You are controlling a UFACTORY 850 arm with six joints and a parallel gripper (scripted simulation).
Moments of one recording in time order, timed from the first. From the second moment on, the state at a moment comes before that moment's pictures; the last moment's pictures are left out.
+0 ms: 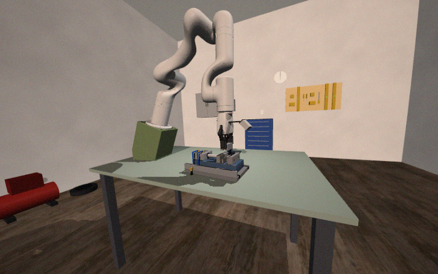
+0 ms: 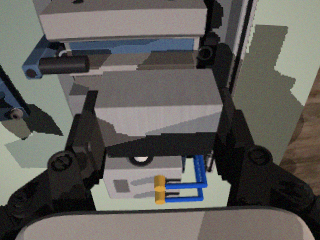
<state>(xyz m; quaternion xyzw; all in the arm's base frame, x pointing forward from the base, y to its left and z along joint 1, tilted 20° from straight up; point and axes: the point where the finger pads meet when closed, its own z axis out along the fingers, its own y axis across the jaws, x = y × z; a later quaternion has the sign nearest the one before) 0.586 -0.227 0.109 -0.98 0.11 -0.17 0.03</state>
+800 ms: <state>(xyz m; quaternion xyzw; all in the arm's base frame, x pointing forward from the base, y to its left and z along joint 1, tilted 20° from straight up) 0.587 -0.227 0.105 -0.98 0.11 -0.17 0.03</state>
